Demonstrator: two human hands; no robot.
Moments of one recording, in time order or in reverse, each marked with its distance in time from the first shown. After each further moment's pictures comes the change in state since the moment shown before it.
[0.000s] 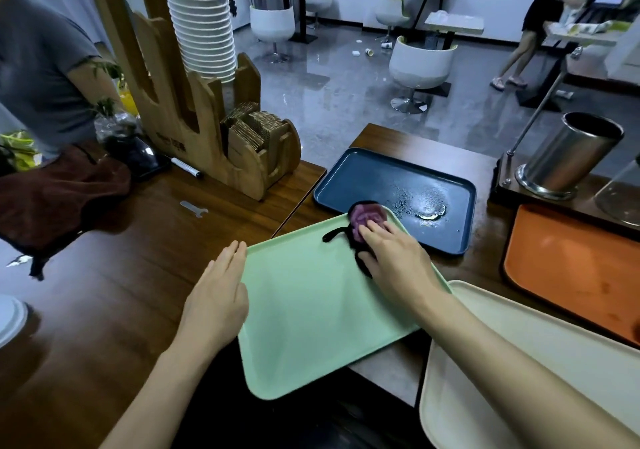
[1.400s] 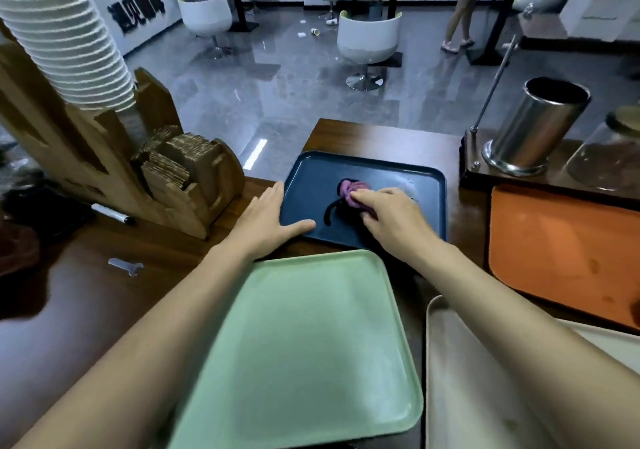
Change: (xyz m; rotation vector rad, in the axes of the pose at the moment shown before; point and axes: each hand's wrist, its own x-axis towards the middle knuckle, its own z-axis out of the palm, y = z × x) left_hand 0.202 0.123 0.023 0.034 -0.251 0.265; right_hand 0.069 0.085 -0.004 0.286 -0.020 0.242
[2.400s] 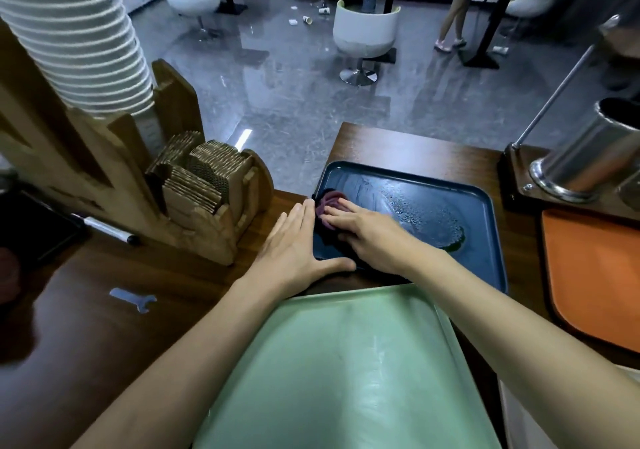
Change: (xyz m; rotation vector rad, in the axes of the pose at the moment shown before) left_hand 0.018 -0.031 0.014 -0.009 -0.038 0.169; right_hand 0.077 -0.050 0.055 0.005 -0.277 -0.229
